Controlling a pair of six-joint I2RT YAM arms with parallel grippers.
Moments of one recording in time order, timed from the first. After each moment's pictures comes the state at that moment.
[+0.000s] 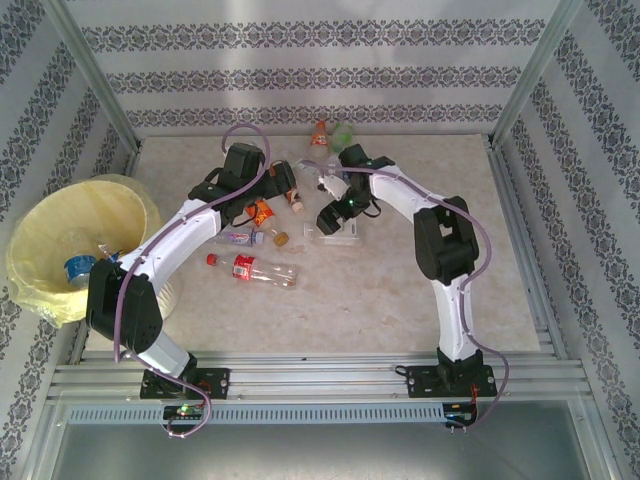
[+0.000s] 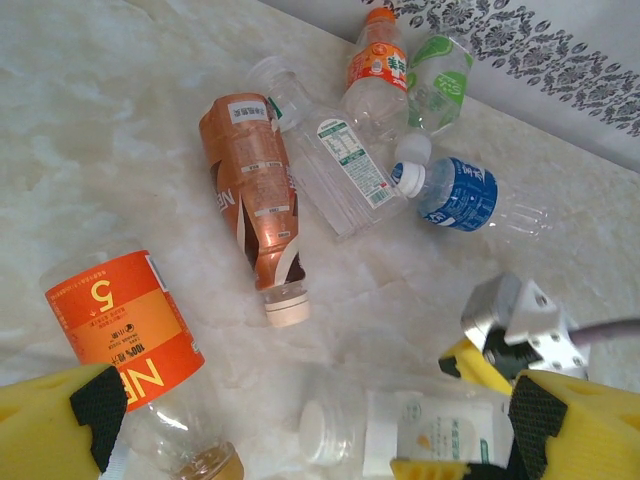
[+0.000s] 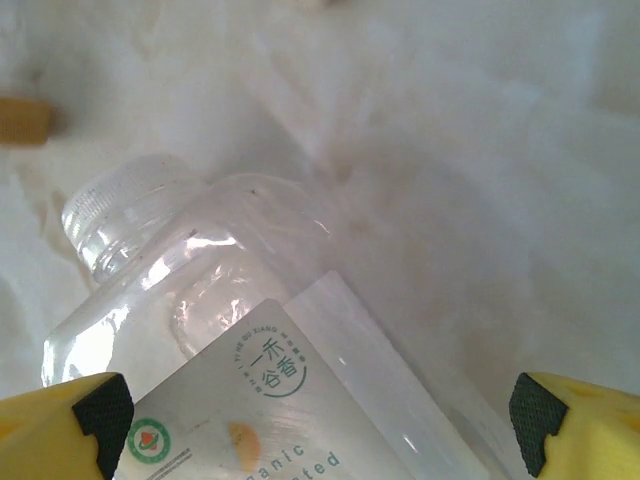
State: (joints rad) left arm -0.39 1.58 1.33 -0.43 -0.07 -0.66; right arm 0.41 2.16 1.73 -0.87 -0.37 -0.32
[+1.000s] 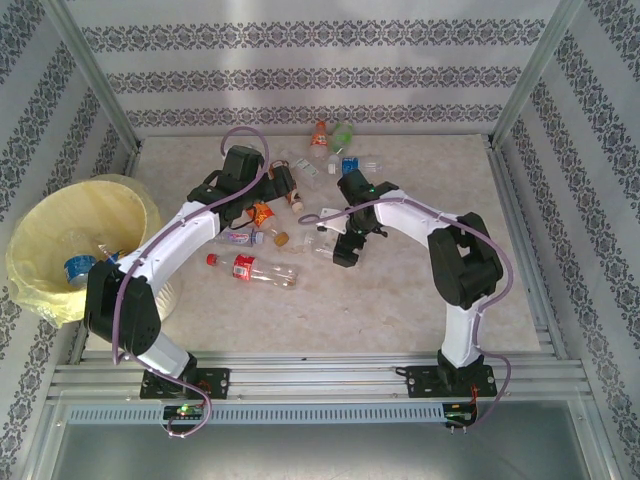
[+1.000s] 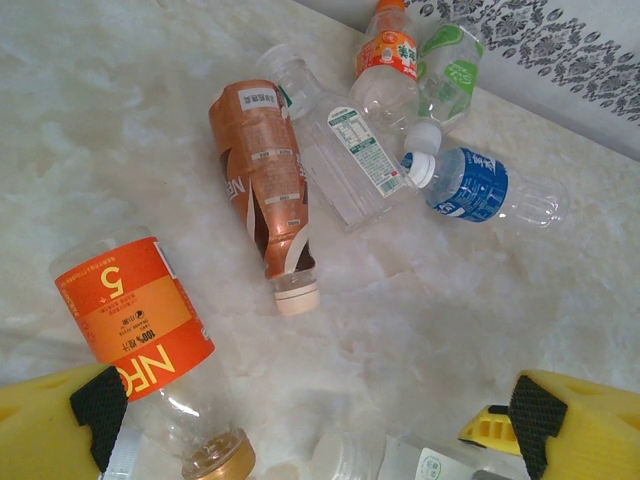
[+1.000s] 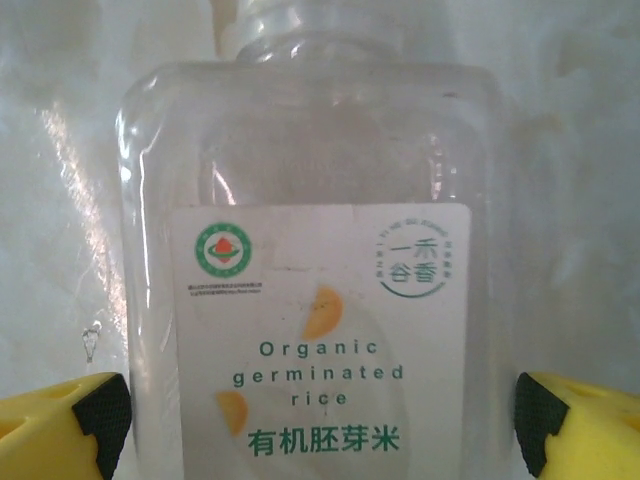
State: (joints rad) left arm -0.38 1.56 1.30 -0.44 -0.08 -0.66; right arm 0.49 1.94 1.40 -0.78 -0.22 -0.78
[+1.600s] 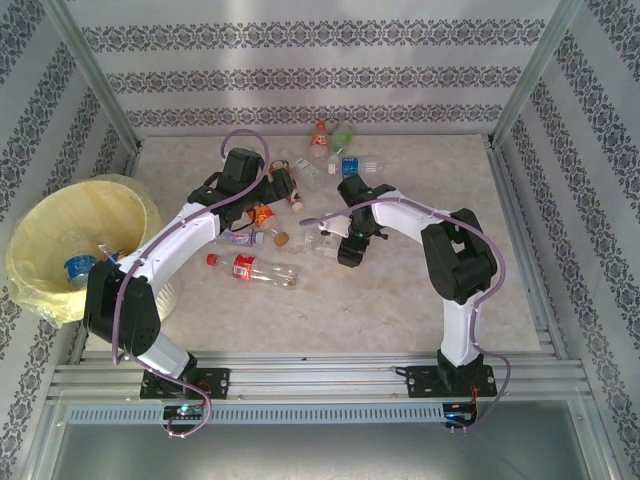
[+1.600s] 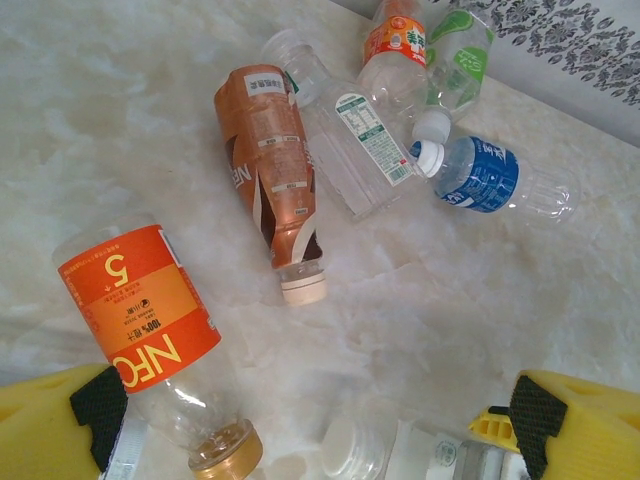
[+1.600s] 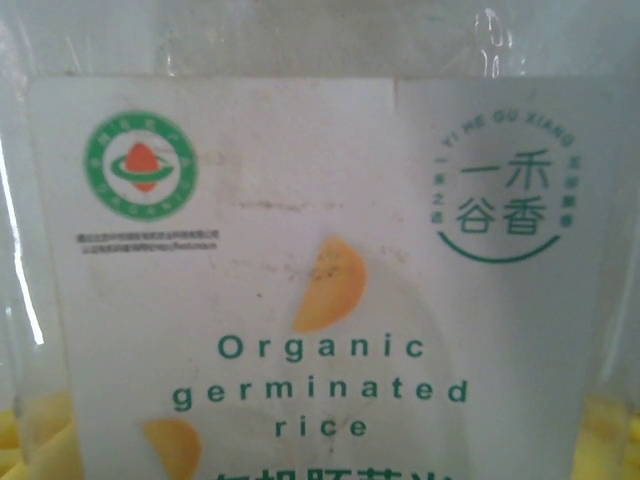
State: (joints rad) left arm -0.38 1.56 1.29 -0.44 -0.07 -0.66; right arm 0.48 1.98 1.39 -0.78 -0.16 -0.73
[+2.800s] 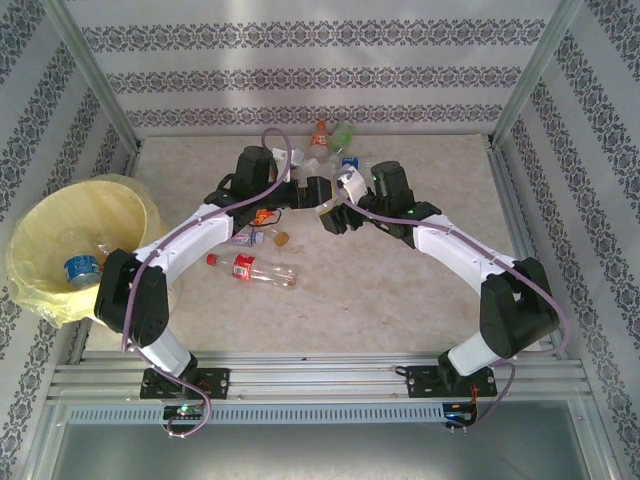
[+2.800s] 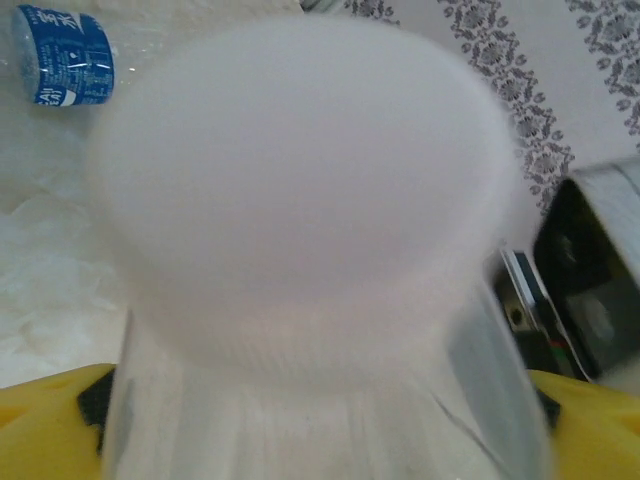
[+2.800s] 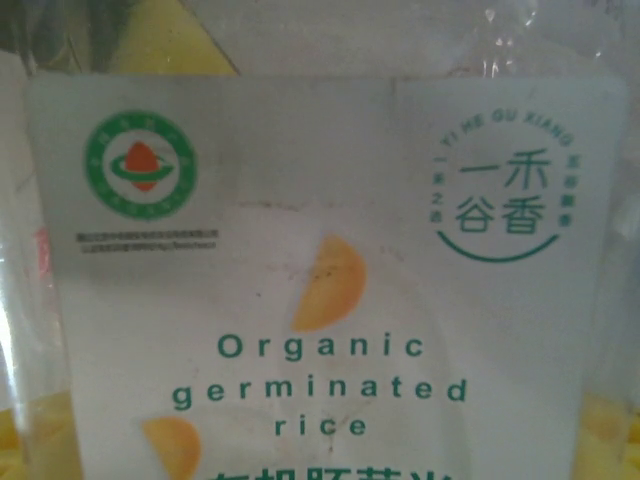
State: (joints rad) left arm -0.44 1.64 1.27 -0.11 0.57 -0.58; right arm 0.46 1.54 1.09 -0.15 -0.47 -0.13
